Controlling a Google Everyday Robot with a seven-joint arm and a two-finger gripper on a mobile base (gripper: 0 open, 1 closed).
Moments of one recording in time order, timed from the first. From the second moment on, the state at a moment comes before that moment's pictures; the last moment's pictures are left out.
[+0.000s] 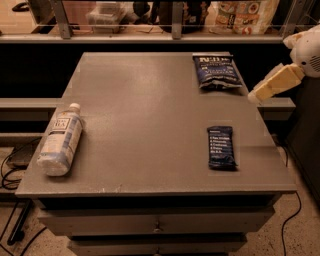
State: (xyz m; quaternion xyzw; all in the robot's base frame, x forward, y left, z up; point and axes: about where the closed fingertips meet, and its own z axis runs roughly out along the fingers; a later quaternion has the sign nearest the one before) arm 0.588 -0.247 0.968 -0.46 0.79 0.01 0.39
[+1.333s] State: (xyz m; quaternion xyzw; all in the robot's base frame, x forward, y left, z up) arm 0.665 -0.197 0.921 -0.39 0.80 0.15 0.43
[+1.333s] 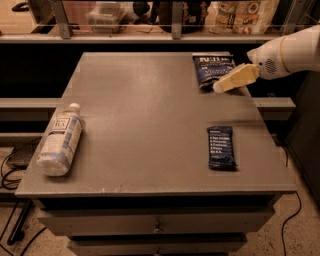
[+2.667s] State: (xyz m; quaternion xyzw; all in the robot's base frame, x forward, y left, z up) arm 0.752 -0.194 0.853 -0.34 0.83 0.16 0.41
